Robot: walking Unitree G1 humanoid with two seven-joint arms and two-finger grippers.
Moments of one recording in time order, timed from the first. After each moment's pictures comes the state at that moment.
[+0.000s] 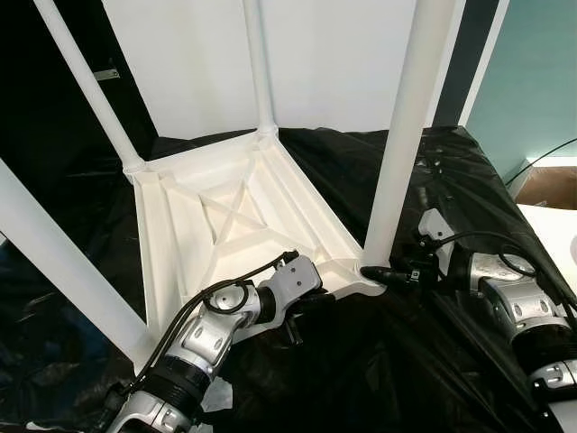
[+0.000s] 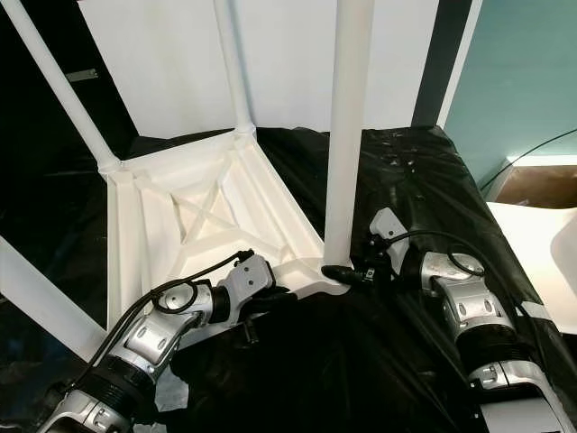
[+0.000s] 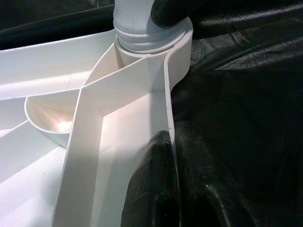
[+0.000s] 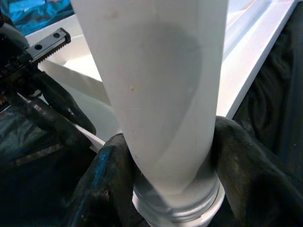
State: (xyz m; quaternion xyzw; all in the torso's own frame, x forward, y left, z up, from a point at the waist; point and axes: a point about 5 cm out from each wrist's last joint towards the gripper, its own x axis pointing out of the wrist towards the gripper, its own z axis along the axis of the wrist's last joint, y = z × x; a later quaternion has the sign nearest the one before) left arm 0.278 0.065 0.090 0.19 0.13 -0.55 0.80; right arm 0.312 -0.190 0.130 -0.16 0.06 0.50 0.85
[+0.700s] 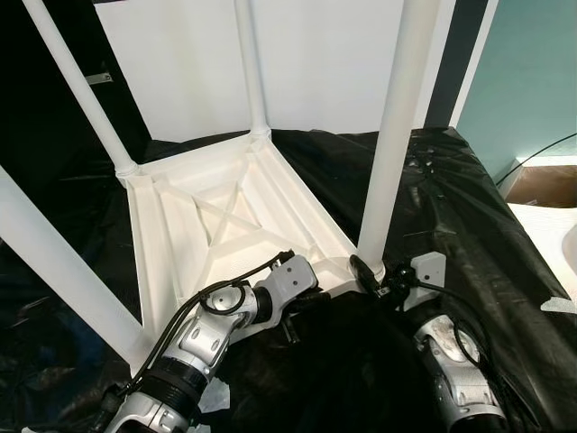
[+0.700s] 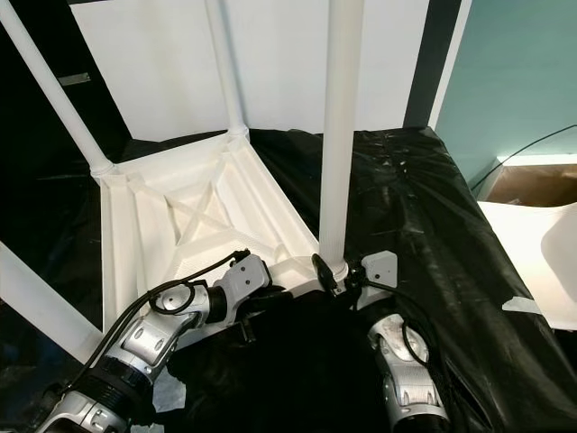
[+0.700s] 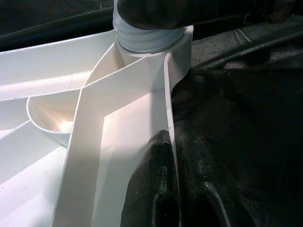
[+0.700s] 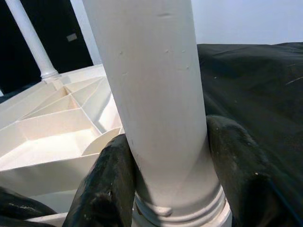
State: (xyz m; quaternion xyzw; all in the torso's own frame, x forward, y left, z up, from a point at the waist) left arm 0.279 0.068 0.088 0.19 0.14 -0.55 0.80; right arm 0.269 -0.147 0.093 -0.02 -0.07 0.19 0.98
